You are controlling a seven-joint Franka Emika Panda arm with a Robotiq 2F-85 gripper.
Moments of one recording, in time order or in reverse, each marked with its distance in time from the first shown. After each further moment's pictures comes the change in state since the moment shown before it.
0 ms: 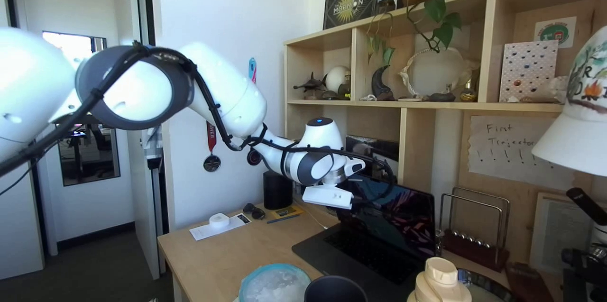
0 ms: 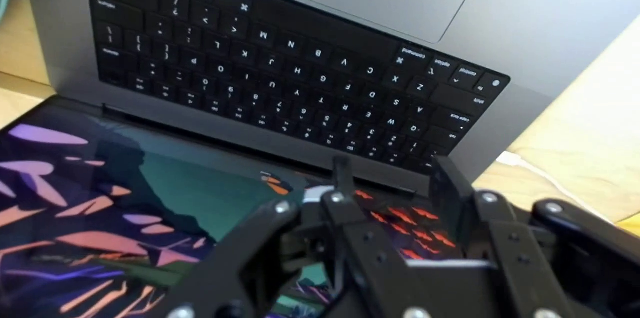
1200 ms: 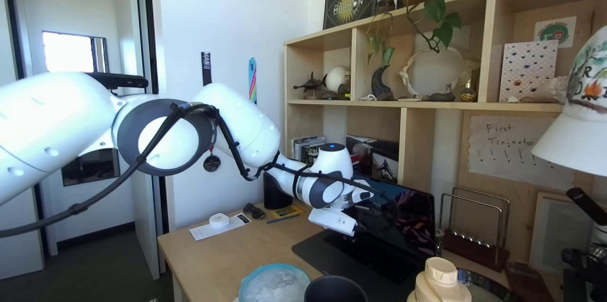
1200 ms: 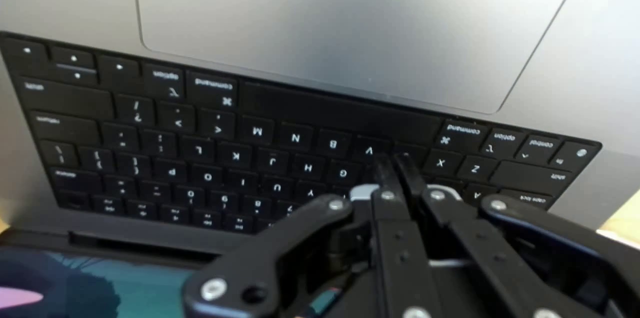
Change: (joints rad) arm 0.018 0.224 -0.035 0.227 0.000 -0.102 0.115
